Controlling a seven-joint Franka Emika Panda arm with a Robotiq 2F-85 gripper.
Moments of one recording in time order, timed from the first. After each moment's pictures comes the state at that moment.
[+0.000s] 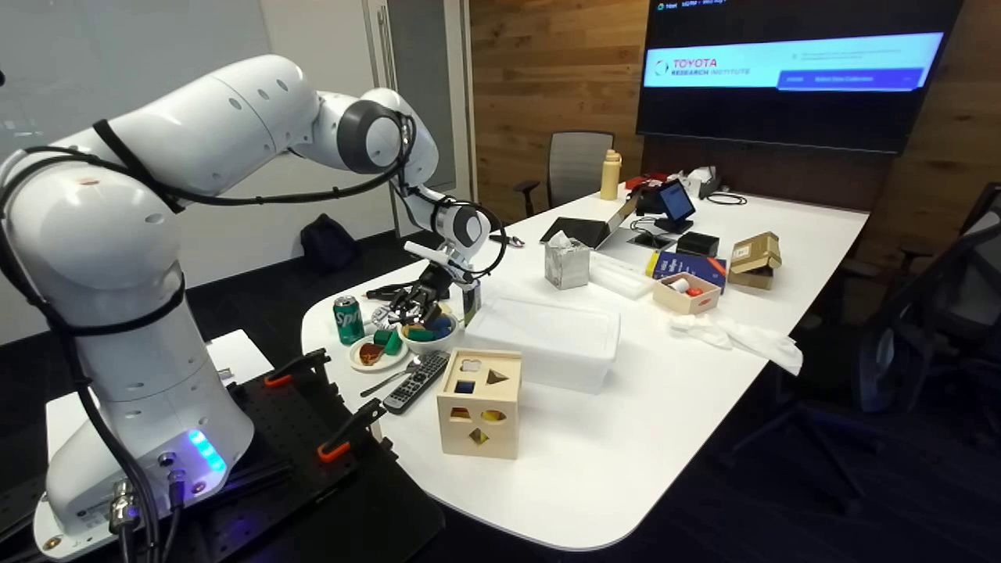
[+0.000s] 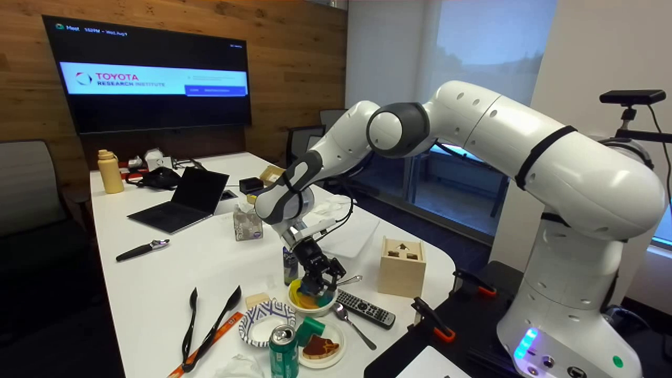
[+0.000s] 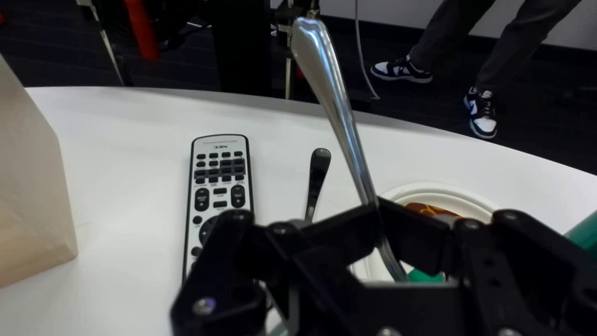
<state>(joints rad) 0.18 1.19 0.10 -1.26 0.06 1.42 0.07</state>
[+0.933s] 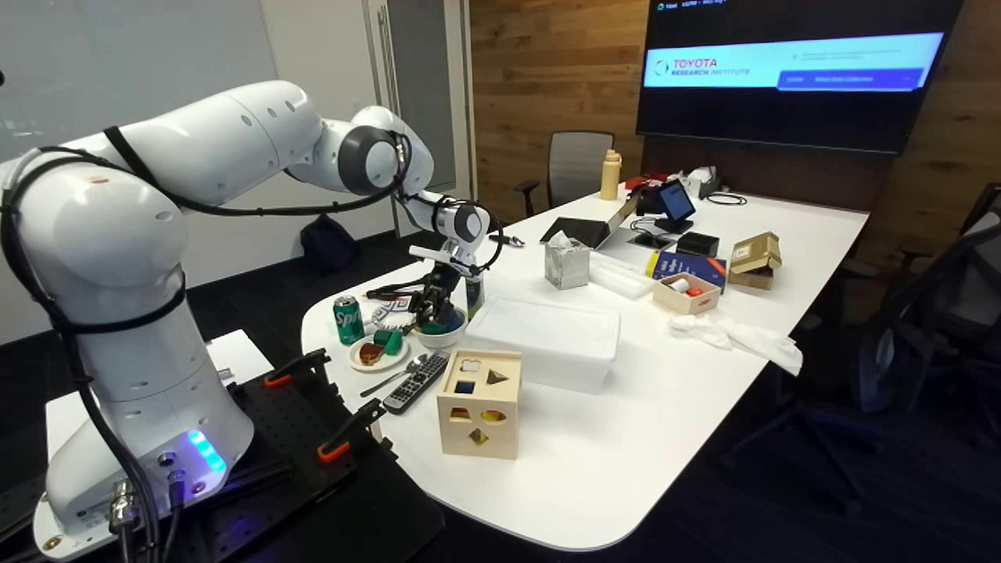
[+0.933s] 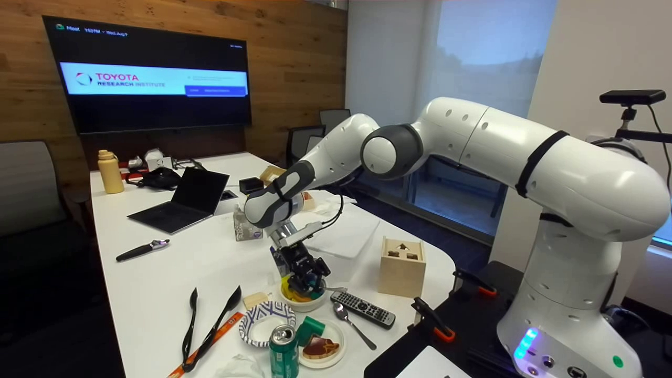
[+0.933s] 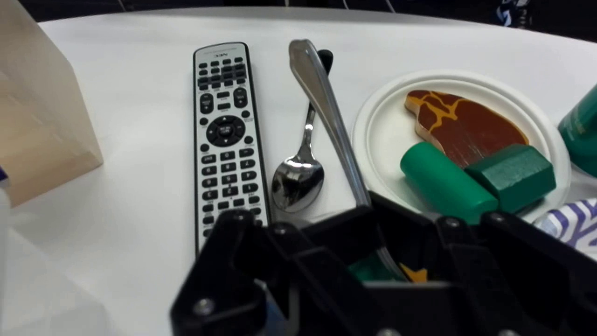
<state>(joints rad) 0.25 1.30 0.05 -1.04 0.04 1.48 0.18</state>
